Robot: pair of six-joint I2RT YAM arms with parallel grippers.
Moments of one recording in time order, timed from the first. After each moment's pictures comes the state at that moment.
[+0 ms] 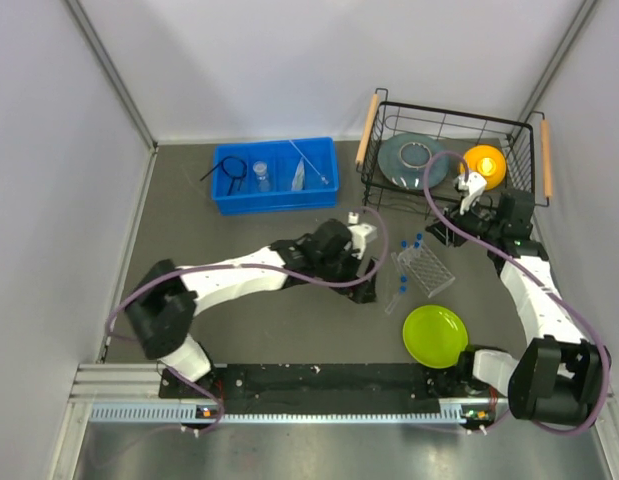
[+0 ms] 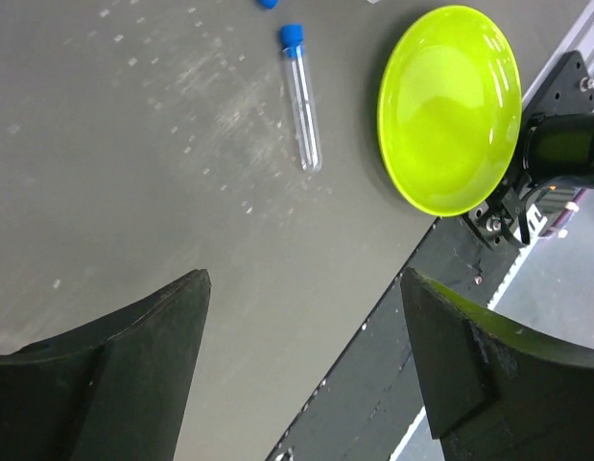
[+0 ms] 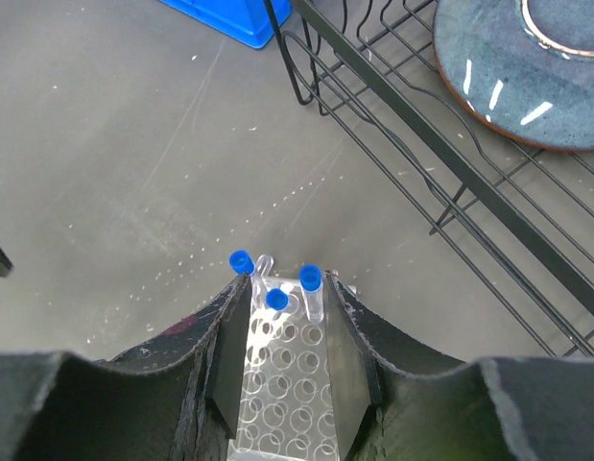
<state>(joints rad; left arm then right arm) -0.93 1.54 1.03 -0.23 0.29 -0.45 -0.13 1.12 0.77 -0.21 -0.79 -0.31</state>
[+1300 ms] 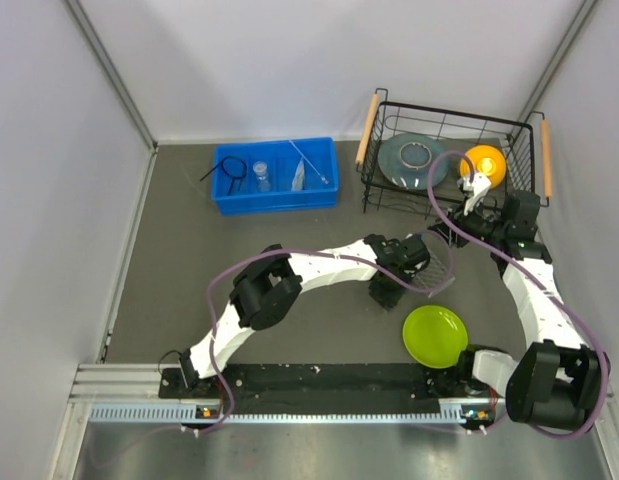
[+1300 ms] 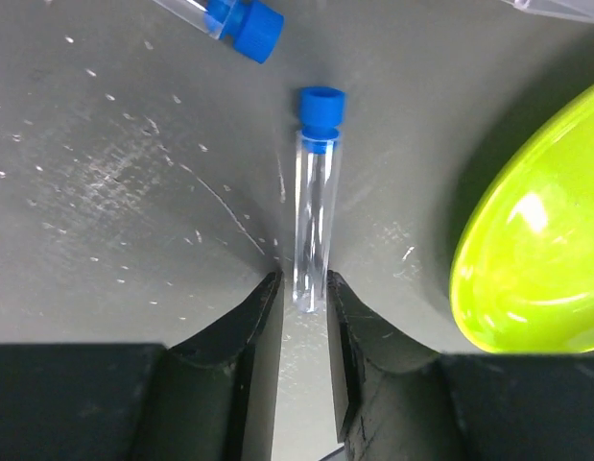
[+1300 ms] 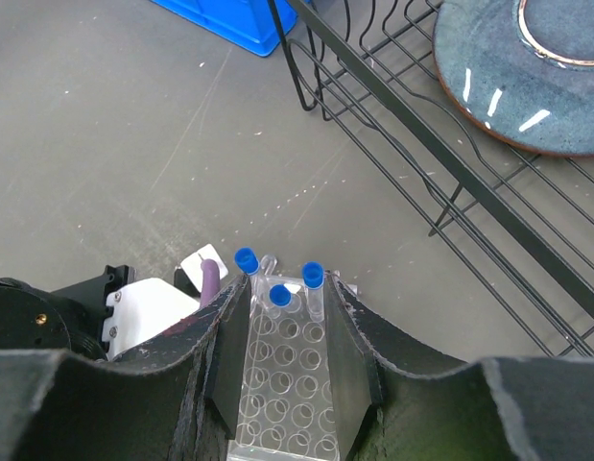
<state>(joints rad) -1.12 2.27 1.85 -0.80 0.07 -0.44 -0.16 1.10 0.77 -0.23 -0.83 -0.31</state>
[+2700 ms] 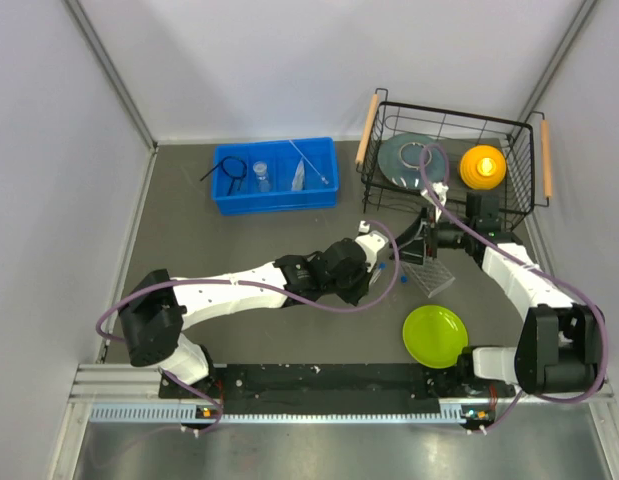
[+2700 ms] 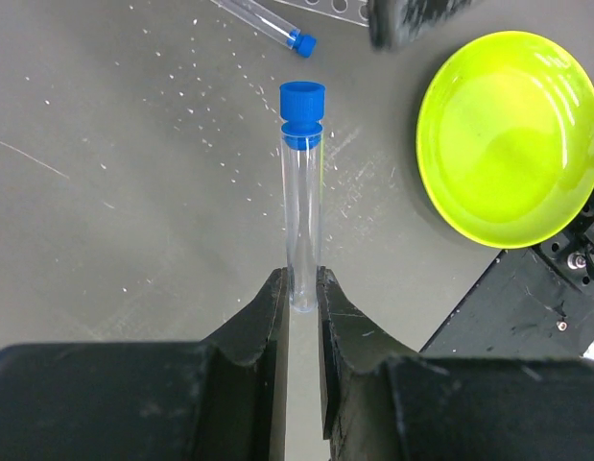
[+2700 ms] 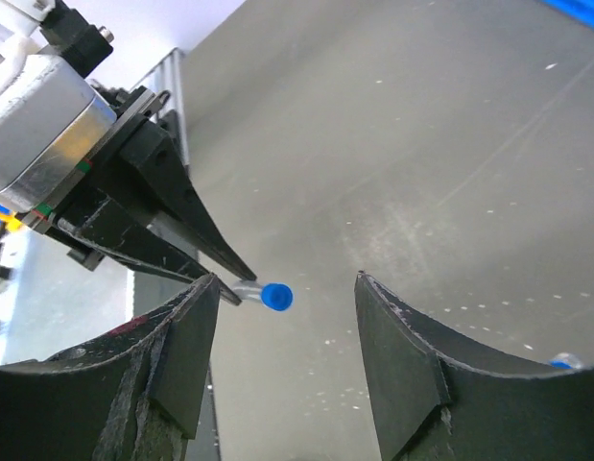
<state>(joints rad) -1.12 1.55 1.10 -0.26 -0.06 -0.35 0.03 1.26 0.77 -0.22 -1.29 -0.16</state>
